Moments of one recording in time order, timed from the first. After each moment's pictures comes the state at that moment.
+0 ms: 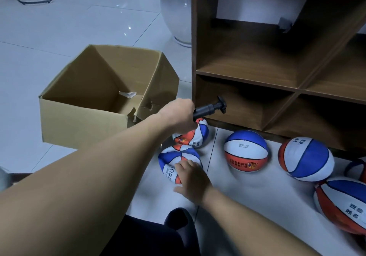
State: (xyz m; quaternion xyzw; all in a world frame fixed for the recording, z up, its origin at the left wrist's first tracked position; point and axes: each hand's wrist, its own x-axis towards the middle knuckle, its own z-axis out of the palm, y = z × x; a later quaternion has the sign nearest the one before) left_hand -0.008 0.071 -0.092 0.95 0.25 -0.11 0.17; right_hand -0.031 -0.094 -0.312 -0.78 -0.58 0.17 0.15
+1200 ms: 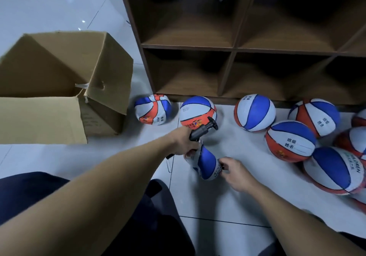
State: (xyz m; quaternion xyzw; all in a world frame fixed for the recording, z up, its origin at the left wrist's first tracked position) left_hand -0.026 -0.096 -0.200 0.88 0.19 -0.26 0.35; right_hand 0.030 -0.362 -0.340 -0.85 -0.27 0.33 0.31
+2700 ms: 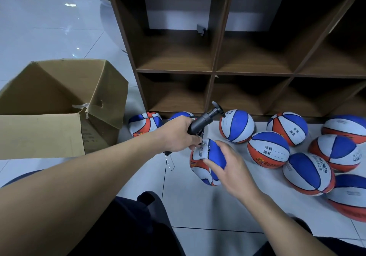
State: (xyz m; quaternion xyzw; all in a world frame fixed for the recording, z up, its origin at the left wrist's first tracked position) left_hand -0.040 -0.129 -0.066 0.89 0.11 -0.15 0.42; right_hand -0.010 -0.360 -0.170 -0.87 -0.25 0.12 0.41
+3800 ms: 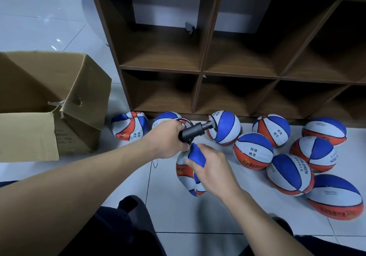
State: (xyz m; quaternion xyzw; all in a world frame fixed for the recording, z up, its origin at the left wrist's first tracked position) left_hand -0.026 -0.137 -0.088 0.94 0.11 -0.12 0.31; right_hand -0.003 -0.340 -0.166 -0.88 -0.27 0.10 0.37
